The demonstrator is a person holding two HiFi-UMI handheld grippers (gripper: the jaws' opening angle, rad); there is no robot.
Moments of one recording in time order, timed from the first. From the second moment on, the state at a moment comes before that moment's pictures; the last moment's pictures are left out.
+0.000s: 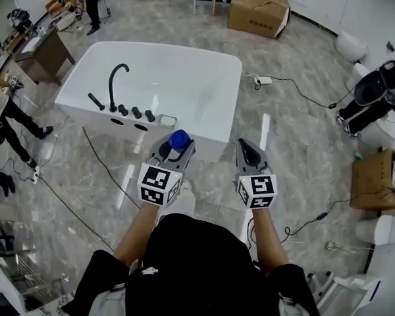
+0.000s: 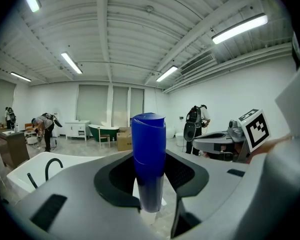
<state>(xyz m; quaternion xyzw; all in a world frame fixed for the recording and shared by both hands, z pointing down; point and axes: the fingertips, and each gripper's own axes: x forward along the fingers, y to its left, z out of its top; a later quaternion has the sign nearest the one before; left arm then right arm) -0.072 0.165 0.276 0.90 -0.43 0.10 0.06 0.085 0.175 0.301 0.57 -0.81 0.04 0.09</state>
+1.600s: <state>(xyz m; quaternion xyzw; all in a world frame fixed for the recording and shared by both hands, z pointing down) -0.080 -0.112 0.343 0.91 -0.38 0.15 0.11 0.064 -0.091 0.371 0.59 -0.79 0.10 0.15</state>
